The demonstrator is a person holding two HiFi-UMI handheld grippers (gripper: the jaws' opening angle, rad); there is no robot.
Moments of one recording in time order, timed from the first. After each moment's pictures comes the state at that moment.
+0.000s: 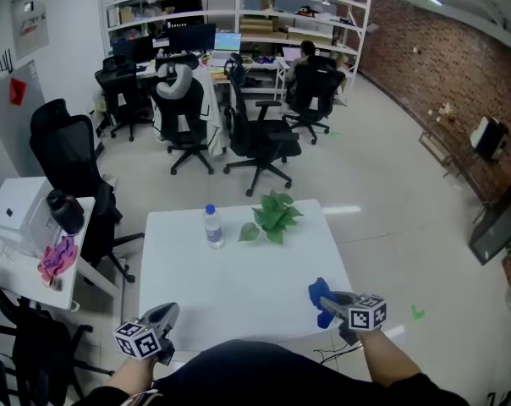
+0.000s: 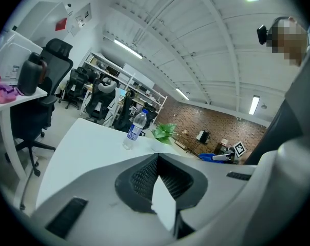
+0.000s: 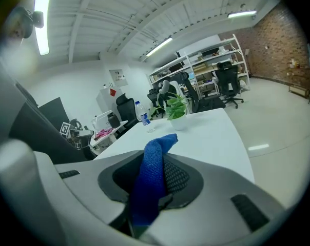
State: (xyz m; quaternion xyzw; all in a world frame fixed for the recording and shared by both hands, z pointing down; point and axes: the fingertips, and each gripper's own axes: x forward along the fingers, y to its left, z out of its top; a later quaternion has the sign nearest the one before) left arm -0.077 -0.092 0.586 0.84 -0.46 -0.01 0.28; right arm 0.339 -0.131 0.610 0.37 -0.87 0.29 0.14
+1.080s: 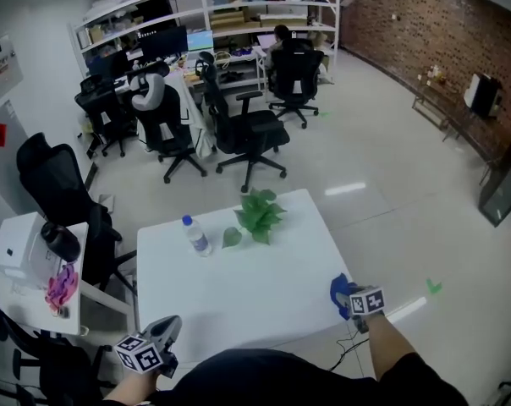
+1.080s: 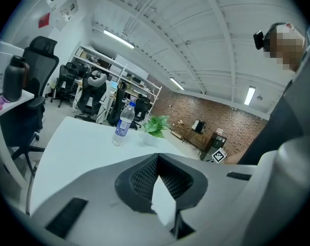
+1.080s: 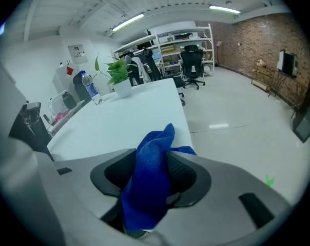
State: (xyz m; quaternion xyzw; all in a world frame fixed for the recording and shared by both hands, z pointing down) left arm -0.027 -0.104 0.577 0.85 -0.43 0.05 0.29; right arm 0.481 -0.157 0.762 0.51 -0.74 0.35 0.27
